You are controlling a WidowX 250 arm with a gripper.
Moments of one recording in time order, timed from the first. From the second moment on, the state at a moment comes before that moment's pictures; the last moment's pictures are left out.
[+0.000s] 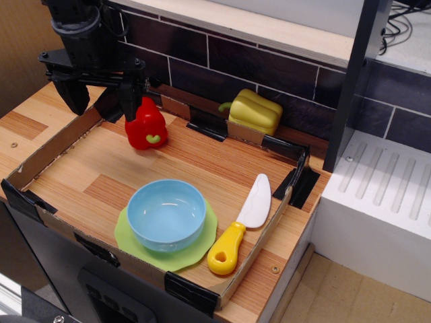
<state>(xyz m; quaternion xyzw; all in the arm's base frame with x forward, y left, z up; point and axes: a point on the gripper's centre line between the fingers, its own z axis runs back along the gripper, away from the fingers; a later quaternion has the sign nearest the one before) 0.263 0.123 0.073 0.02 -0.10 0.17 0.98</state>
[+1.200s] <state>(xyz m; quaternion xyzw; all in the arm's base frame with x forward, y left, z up) 0.190 0.053 0.055 -0.01 -0.06 0.15 0.99</state>
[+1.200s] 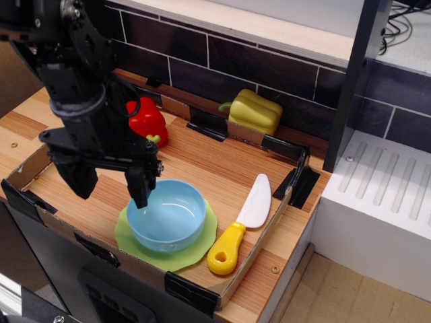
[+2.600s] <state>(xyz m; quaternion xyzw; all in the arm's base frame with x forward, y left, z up) 0.197 0.050 0.027 -0.03 -0.02 0.23 0.97</state>
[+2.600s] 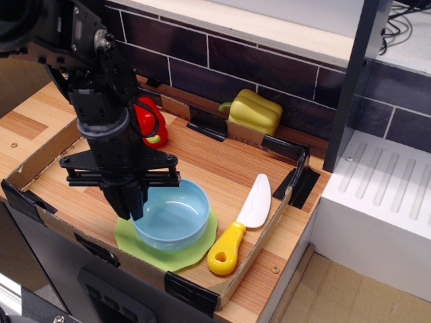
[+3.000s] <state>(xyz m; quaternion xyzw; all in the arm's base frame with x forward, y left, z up) 0.238 0.054 0.062 -0.05 -0.05 0.33 0.94</state>
